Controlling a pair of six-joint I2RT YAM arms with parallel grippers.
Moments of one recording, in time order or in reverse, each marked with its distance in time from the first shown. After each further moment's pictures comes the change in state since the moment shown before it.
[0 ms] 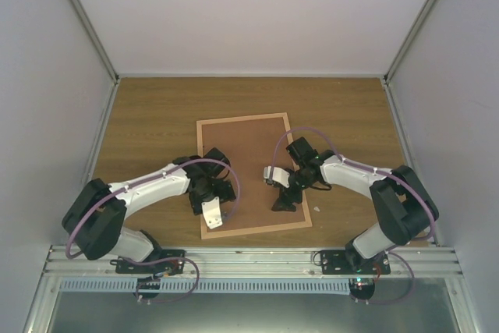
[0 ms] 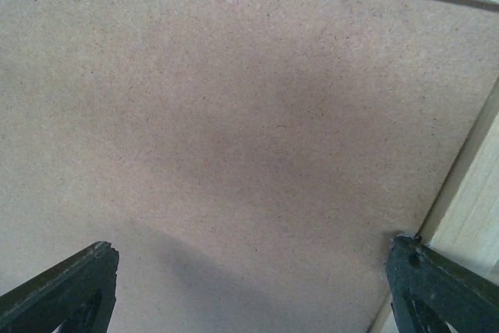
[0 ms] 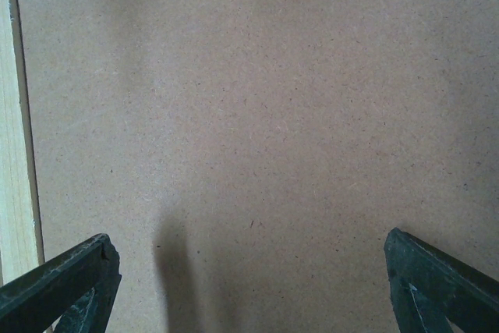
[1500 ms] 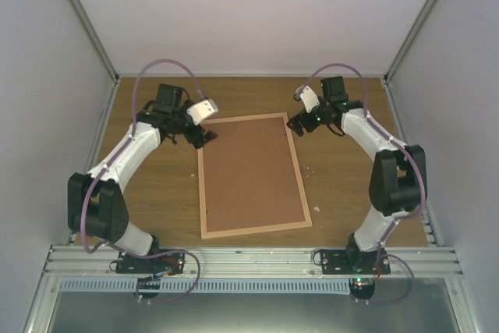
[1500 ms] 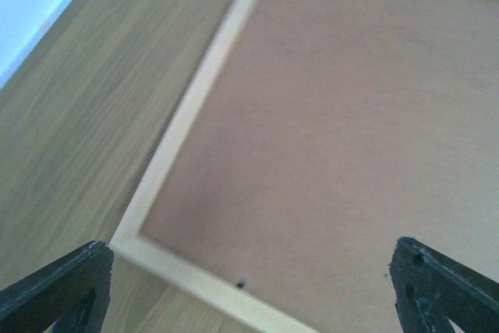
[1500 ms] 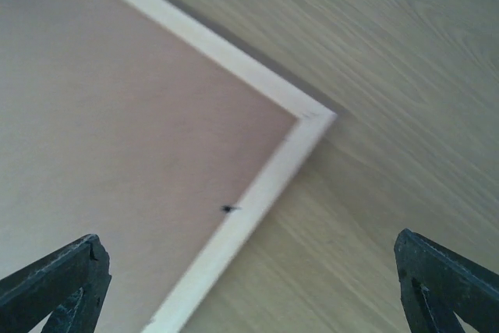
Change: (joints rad) left arm 0.432 0.037 0.413 0.151 0.177 -1.319; right arm -0.354 0.153 0.509 0.056 0.151 0.292
